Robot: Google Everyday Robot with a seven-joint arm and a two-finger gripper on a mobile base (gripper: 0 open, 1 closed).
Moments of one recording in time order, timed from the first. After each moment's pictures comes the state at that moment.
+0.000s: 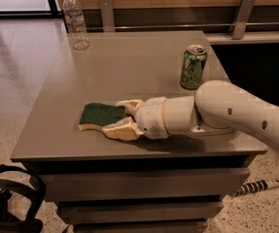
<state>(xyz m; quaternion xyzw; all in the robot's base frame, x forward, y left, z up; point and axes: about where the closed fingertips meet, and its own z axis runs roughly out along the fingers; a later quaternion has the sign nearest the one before) 0.495 0.055 0.811 -0.50 0.67 0.32 0.44</state>
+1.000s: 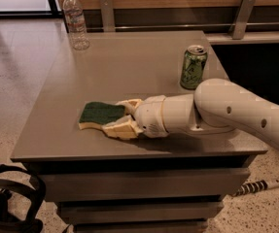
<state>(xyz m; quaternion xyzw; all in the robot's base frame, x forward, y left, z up) 0.499 0.056 0.816 -0.49 0.68 0.32 0.44</state>
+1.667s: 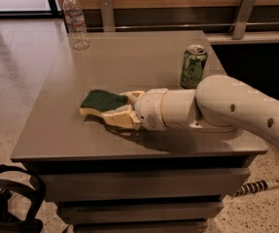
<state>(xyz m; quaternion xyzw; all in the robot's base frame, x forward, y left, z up) 0.514 0.053 0.839 -0.43 0.71 0.31 0.46</state>
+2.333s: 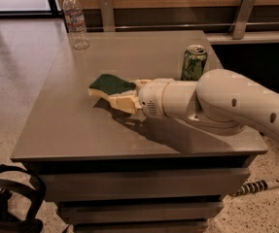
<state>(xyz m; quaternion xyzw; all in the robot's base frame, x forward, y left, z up) 0.550 0.037 0.857 -0.36 0.74 0.28 0.49</state>
